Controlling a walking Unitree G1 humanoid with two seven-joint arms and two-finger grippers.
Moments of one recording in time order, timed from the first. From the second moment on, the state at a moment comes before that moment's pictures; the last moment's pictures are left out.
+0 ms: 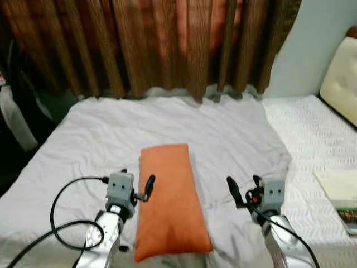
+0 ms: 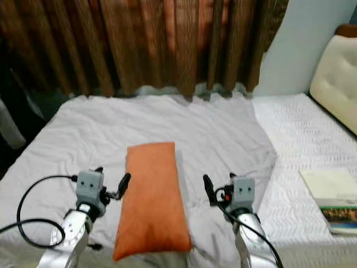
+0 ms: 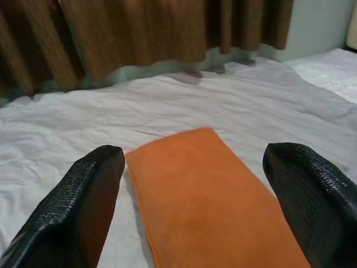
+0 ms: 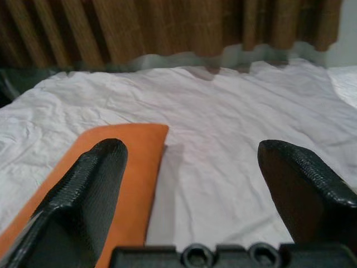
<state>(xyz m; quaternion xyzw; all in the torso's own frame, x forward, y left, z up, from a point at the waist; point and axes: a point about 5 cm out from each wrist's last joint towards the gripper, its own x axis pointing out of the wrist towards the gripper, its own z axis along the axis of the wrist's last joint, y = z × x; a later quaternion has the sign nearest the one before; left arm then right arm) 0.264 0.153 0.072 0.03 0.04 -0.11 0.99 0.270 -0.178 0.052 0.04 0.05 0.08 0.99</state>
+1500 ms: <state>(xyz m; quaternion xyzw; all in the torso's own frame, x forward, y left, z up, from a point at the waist) 0.314 0.276 0.093 -0.20 0.04 0.04 0.98 0.348 -0.098 0.075 0.29 0.14 0.17 0.93</state>
